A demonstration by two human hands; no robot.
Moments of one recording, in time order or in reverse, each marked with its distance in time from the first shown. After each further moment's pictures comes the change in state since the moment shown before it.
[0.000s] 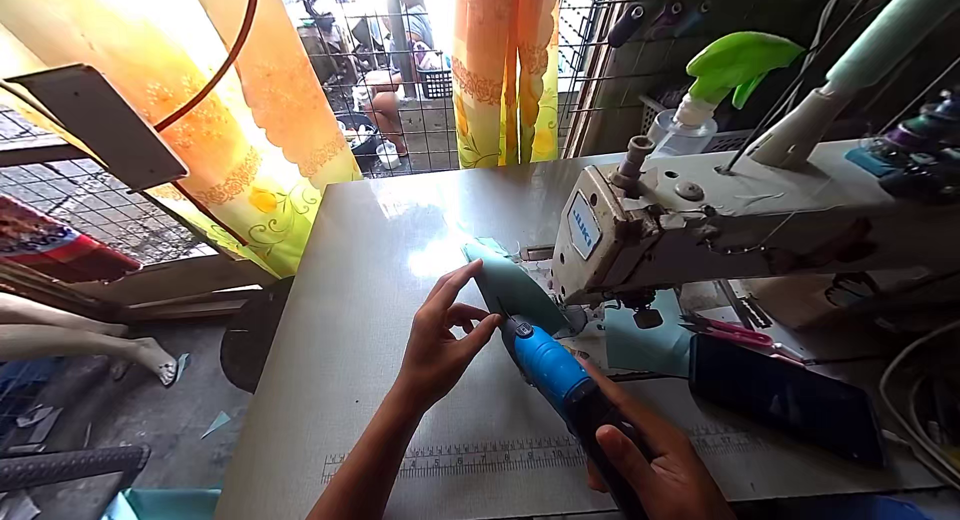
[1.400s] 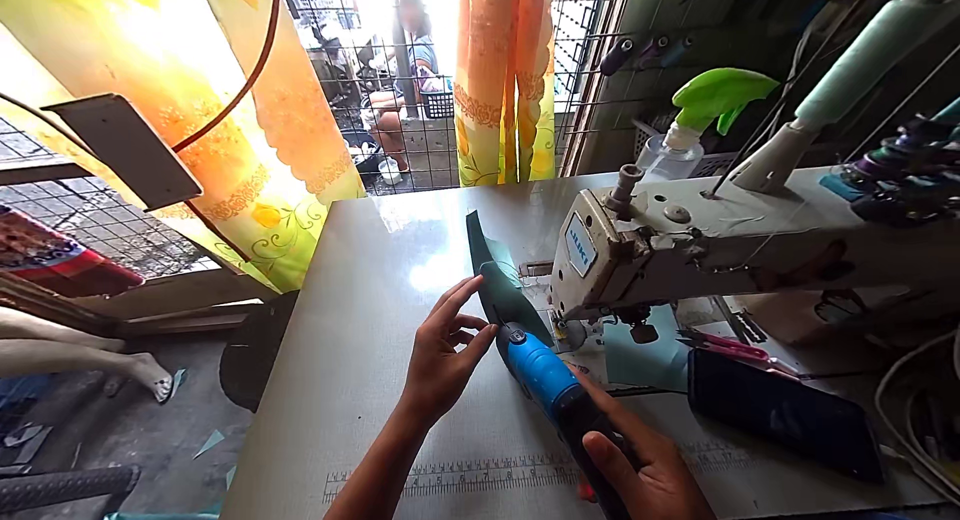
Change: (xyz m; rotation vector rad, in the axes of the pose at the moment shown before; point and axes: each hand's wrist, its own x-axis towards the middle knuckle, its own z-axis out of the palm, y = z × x) left_hand -0.001 0.006 0.004 -0.096 0.050 -0.053; right_hand 0.006 -0.010 0.011 -0.019 0.034 0.014
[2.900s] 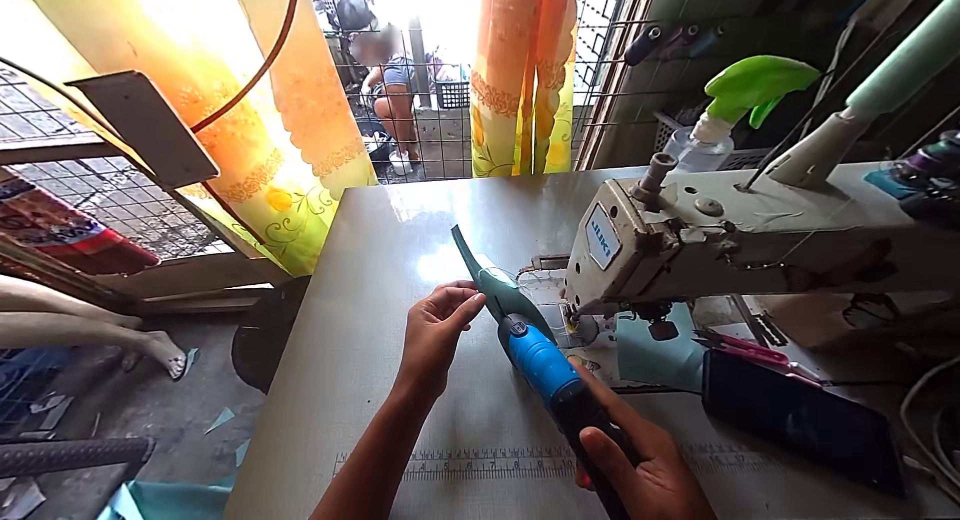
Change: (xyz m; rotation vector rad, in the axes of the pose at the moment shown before) left_hand 0.009 0.009 -0.008 -0.254 0.267 -0.360; right_hand 0.004 0.007 0.008 -0.046 -0.012 -0.085
